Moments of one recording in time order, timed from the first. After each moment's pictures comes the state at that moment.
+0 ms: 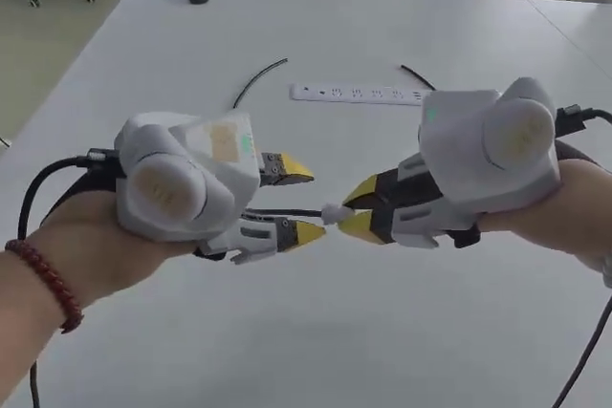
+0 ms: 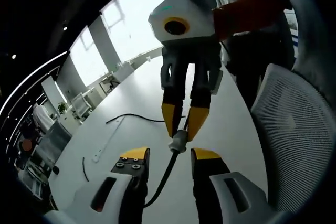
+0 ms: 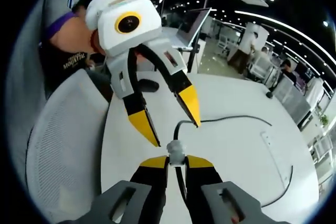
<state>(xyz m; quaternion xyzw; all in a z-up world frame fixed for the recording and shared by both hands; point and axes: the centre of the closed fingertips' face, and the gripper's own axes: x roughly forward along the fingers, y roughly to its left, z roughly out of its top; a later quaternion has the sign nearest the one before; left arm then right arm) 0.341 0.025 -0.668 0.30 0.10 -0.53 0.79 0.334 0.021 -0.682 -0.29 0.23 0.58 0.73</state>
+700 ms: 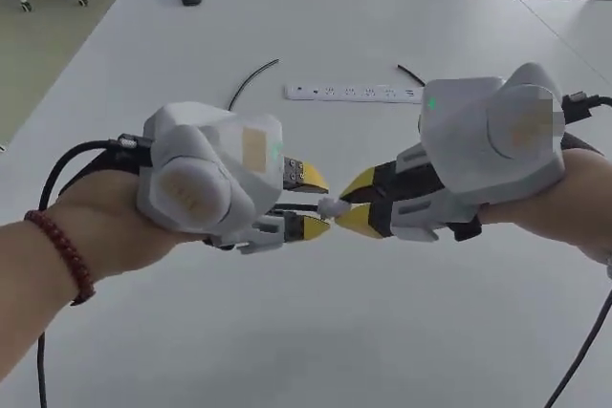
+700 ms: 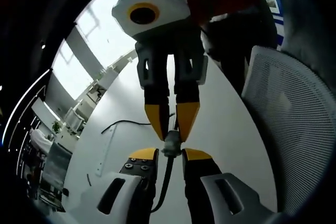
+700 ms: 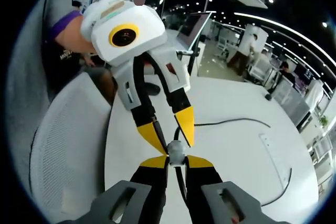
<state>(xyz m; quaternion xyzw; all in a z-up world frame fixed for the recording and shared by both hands) 0.341 0.018 -0.669 0.38 0.09 -0.56 0.73 0.334 0.026 -0.669 -0.29 0.22 0.58 0.73</state>
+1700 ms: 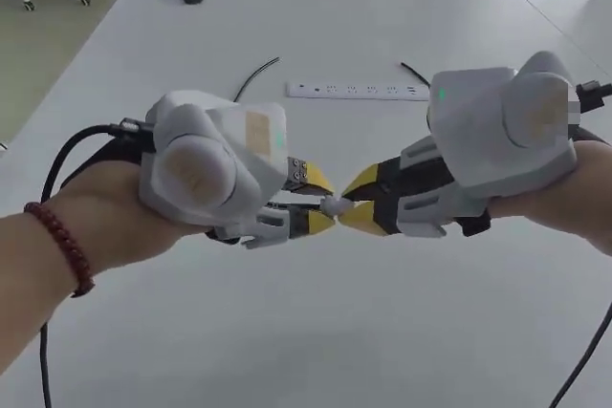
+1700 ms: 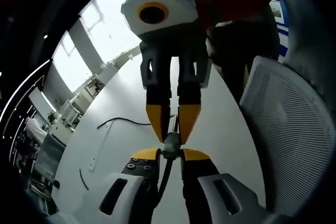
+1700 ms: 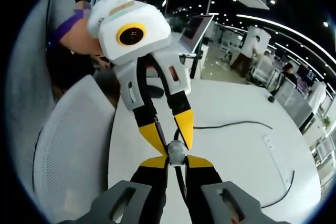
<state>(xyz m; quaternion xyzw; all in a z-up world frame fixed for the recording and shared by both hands) 0.337 0.016 -0.664 0.34 0.12 -0.56 0.74 0.329 0.026 -0.665 -0.27 0.22 0.59 0.73</state>
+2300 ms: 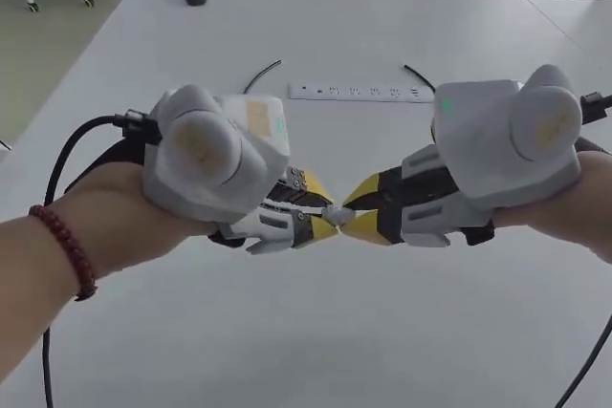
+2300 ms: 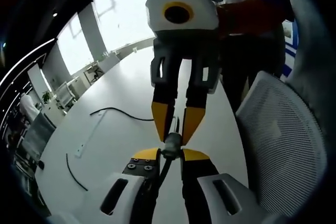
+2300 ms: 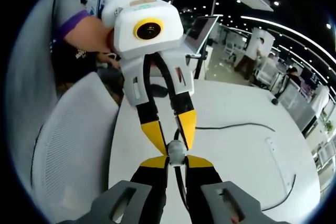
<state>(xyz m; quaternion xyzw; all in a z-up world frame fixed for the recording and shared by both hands) 0.329 0.016 -0.670 0.28 0.17 -0.56 0.76 0.321 0.026 -0.671 -0.29 0.21 0.61 0.71</state>
